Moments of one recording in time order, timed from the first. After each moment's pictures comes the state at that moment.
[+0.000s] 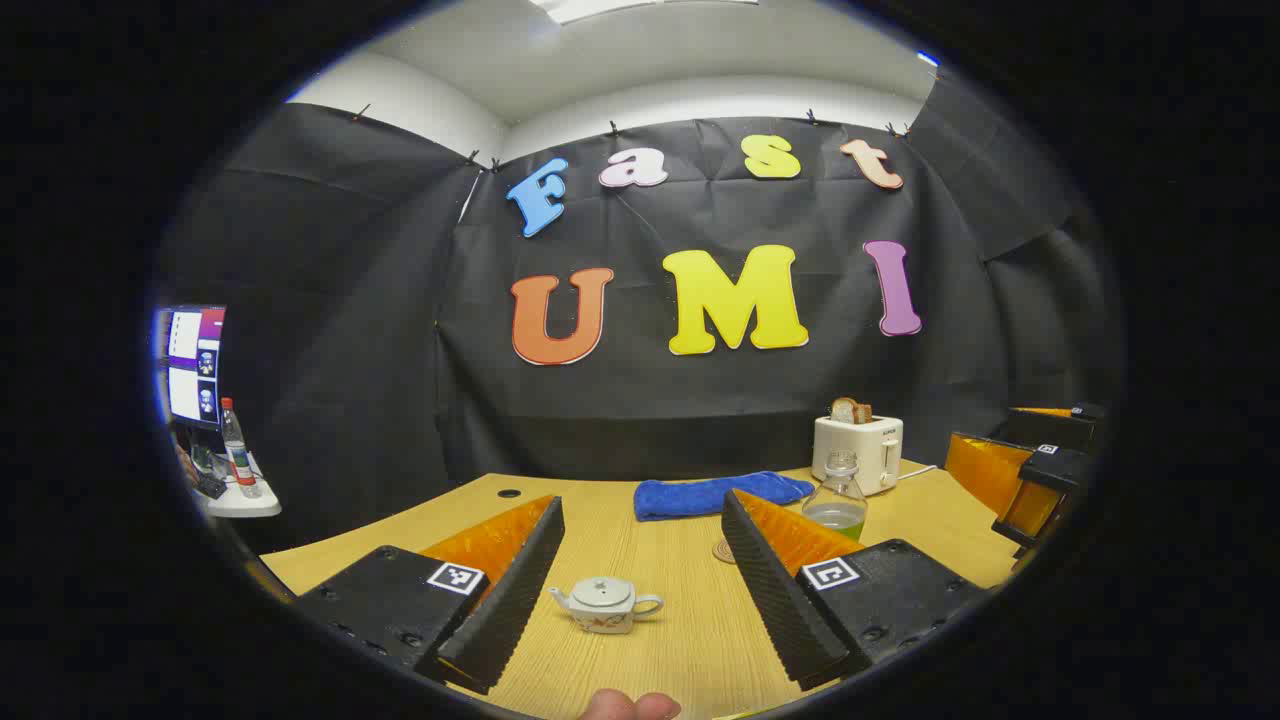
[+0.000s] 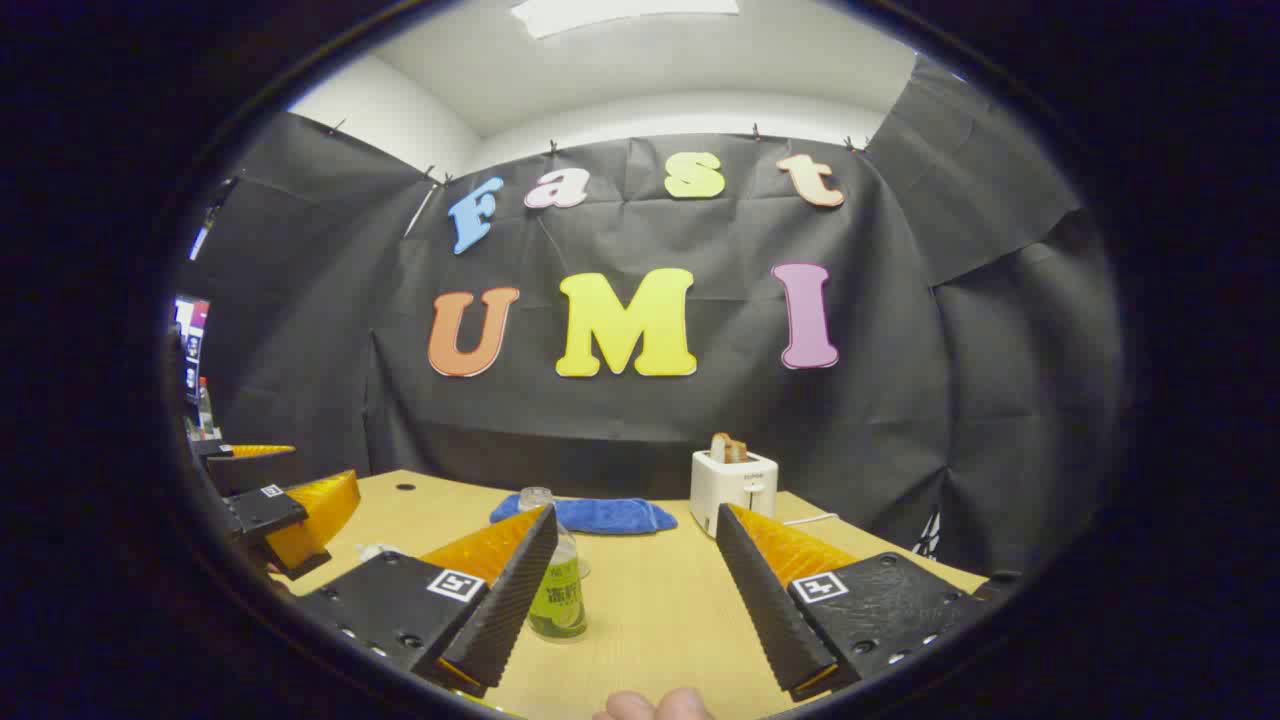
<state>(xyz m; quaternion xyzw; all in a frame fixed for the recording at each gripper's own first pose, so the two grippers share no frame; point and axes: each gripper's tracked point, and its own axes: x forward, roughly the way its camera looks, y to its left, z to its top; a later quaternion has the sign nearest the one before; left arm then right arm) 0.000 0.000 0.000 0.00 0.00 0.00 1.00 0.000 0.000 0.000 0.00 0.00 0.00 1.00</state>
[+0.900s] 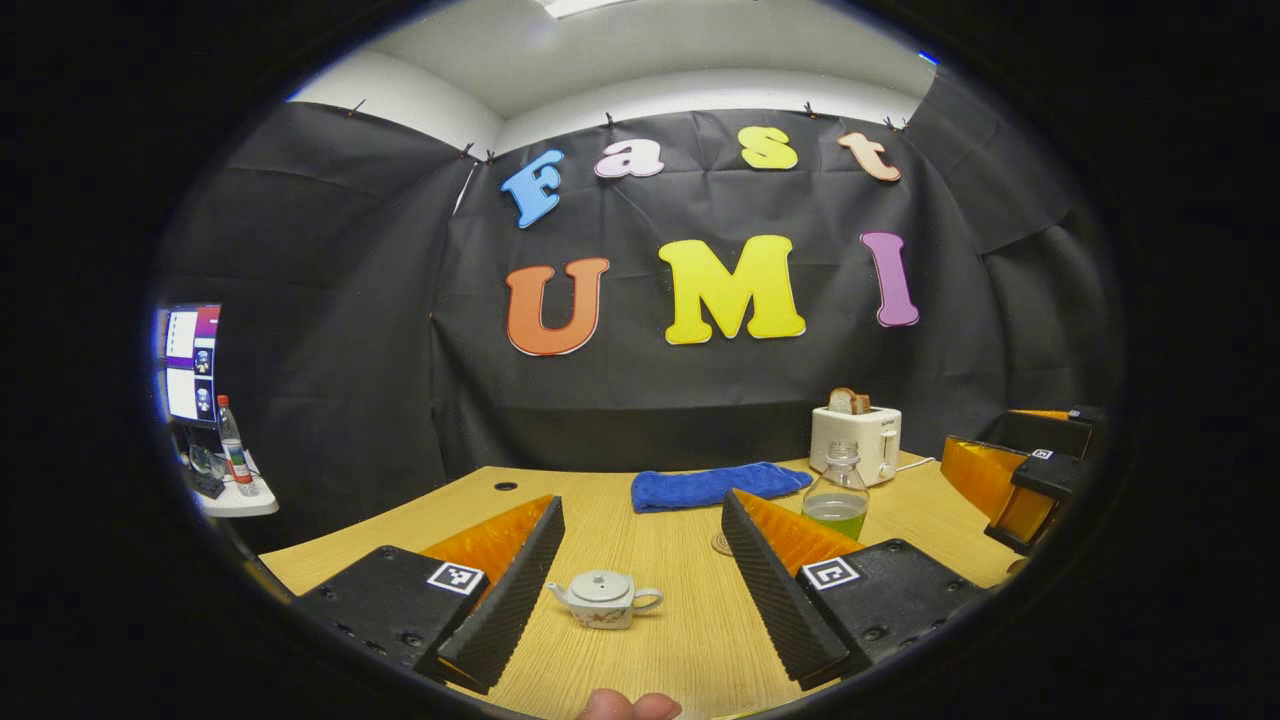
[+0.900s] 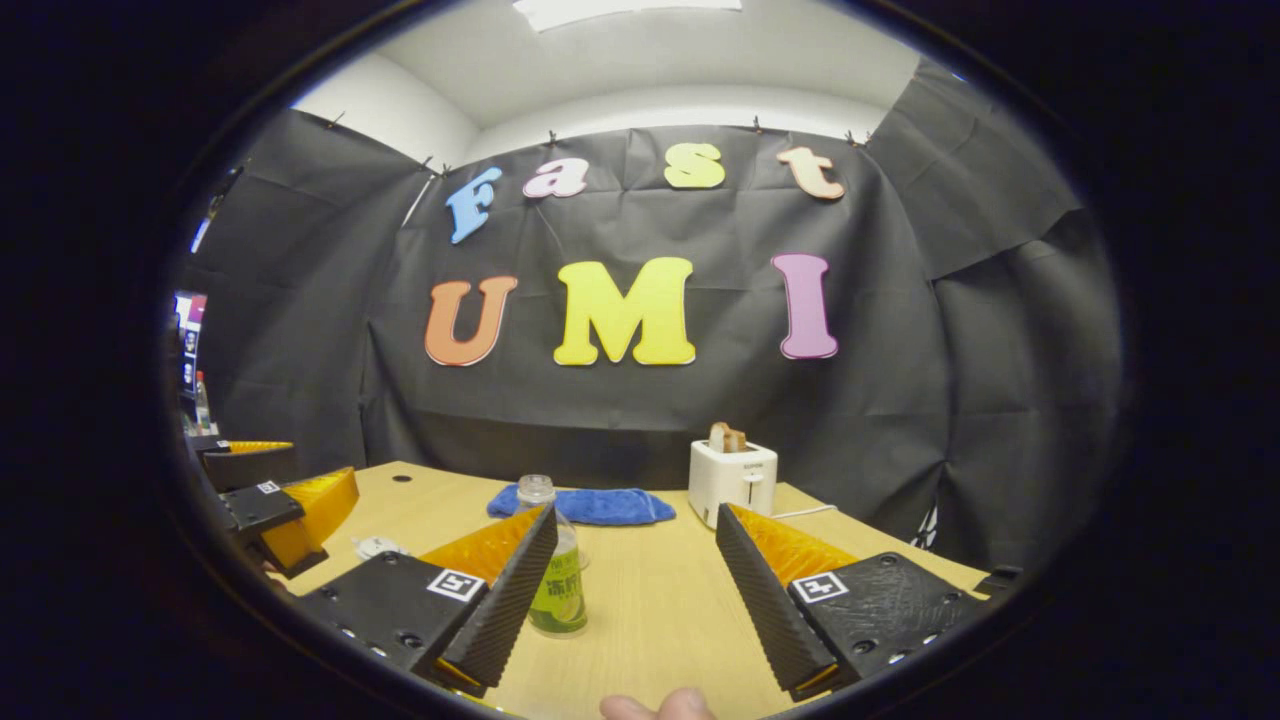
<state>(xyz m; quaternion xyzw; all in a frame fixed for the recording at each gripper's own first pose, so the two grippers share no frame) 0.001 0.000 -0.006 0.00 0.01 -0.01 1.00 0.003 0.002 -0.009 0.00 0.02 -0.01 1.00</state>
